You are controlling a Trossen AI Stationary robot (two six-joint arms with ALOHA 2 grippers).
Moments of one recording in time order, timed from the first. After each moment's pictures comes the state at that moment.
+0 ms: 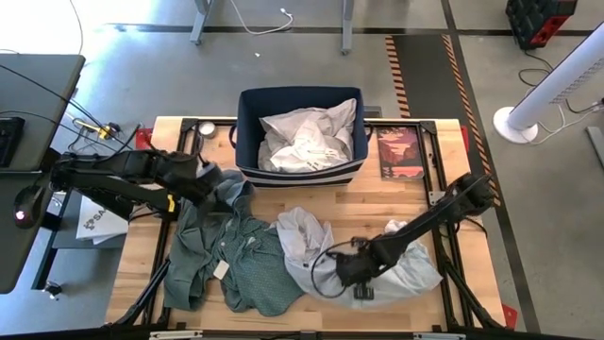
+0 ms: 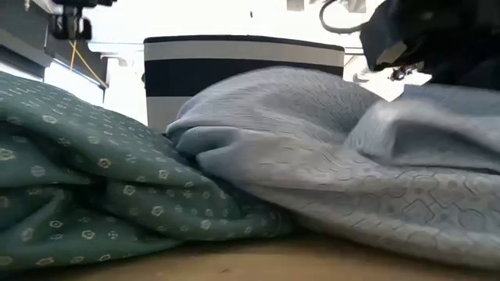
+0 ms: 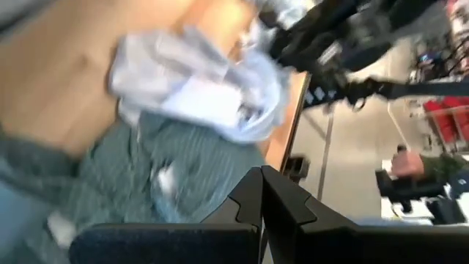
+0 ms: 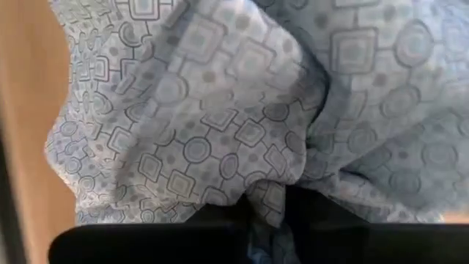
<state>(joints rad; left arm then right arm) -0.09 0.76 0.90 -0.76 0.18 -0.89 0.53 1.84 1.16 -0.68 -0.04 0.55</state>
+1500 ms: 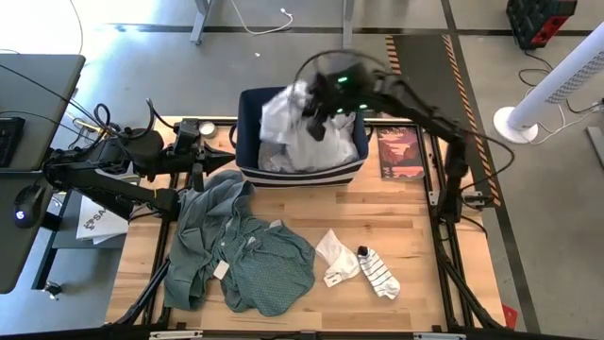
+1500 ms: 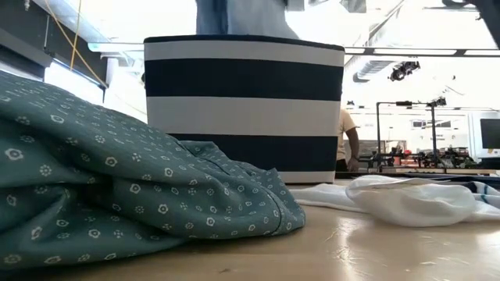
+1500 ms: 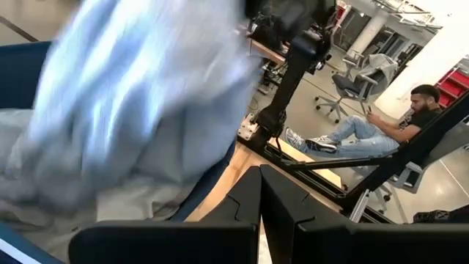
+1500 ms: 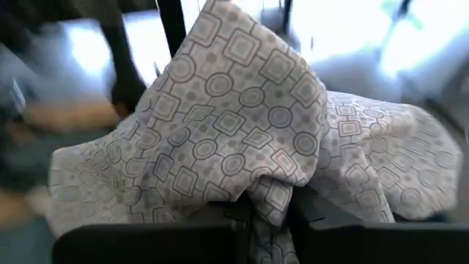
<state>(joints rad) -0.09 0.77 1.12 -0.58 -0.33 -0.54 -0.34 1.90 2.31 -0.96 -0.08 -0.05</state>
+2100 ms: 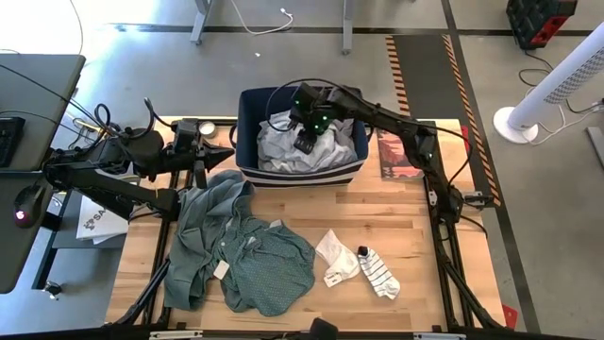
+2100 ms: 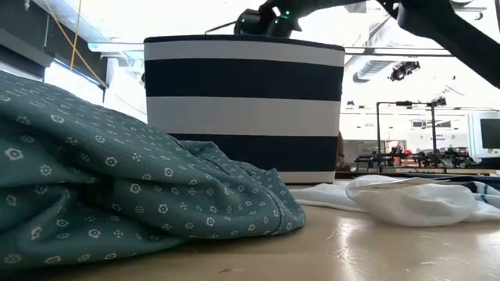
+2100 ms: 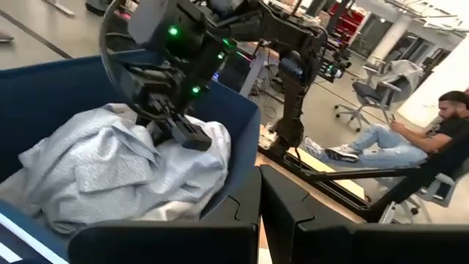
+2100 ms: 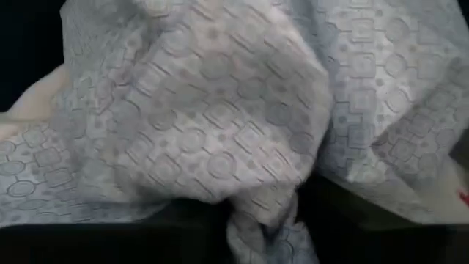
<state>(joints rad) -0.09 0.77 1.12 -0.58 -0.40 -0.51 -0.42 2.23 2.31 -1.22 -0.04 -0.02</state>
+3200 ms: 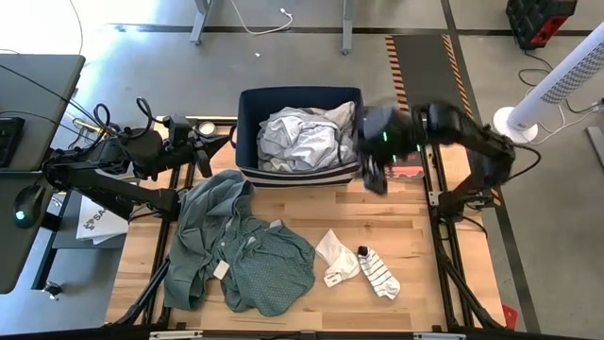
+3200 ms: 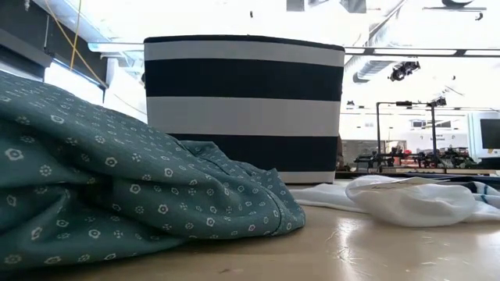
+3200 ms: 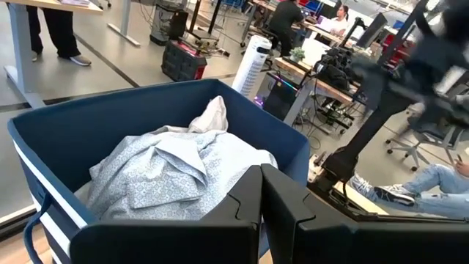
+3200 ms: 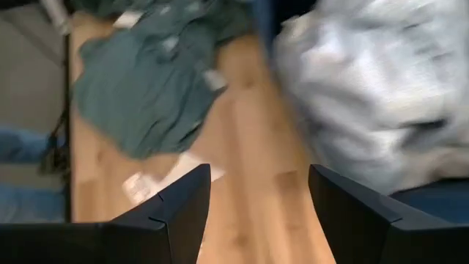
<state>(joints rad) -0.09 0.77 1.12 -0.57 -0.62 -0.52 -0.03 1.61 2.11 -1.49 -0.03 0.14</state>
